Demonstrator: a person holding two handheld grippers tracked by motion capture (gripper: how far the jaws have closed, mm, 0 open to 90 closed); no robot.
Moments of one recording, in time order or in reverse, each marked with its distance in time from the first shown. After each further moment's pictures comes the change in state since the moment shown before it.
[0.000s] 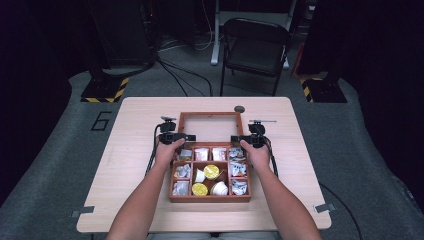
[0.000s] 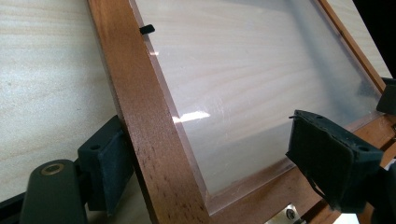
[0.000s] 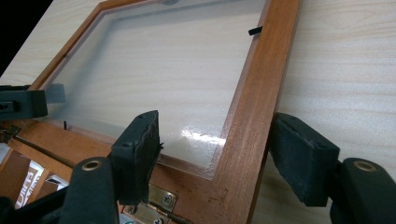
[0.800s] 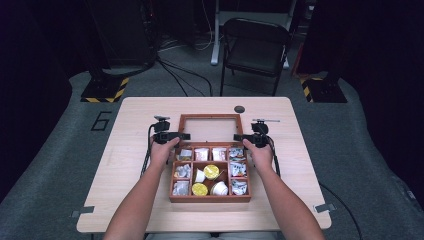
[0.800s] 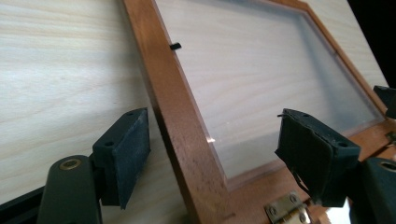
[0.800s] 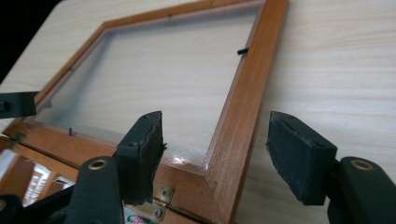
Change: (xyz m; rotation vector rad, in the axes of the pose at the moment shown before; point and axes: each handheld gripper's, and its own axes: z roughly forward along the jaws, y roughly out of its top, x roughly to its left) left arm 0.007 0.001 -0.025 -0.045 0.012 -0.043; right arm 0.000 0.003 -0.016 -0.031 -0.025 0.018
